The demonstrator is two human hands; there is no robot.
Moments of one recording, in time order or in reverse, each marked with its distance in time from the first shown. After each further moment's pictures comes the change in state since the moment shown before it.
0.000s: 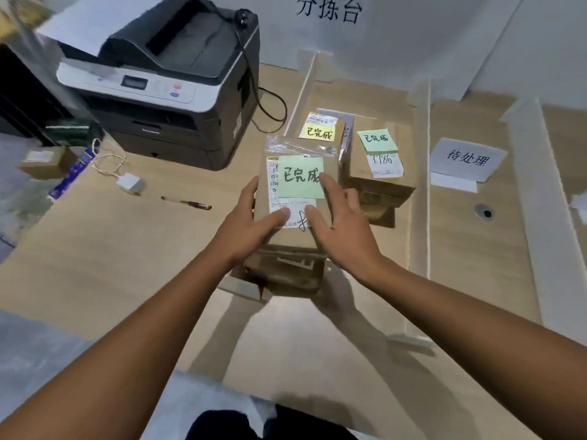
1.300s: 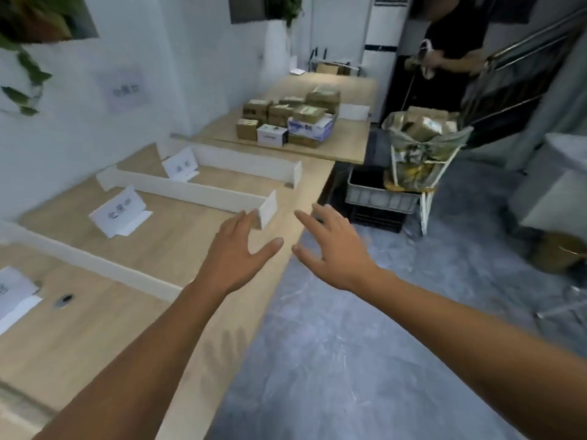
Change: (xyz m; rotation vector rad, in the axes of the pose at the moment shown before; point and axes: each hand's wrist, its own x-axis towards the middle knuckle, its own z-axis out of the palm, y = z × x) left_hand -0.353 0.231 0.481 0.486 -1.006 1.148; right_hand -0.603 0.064 -0.339 -0.615 0.818 0.880
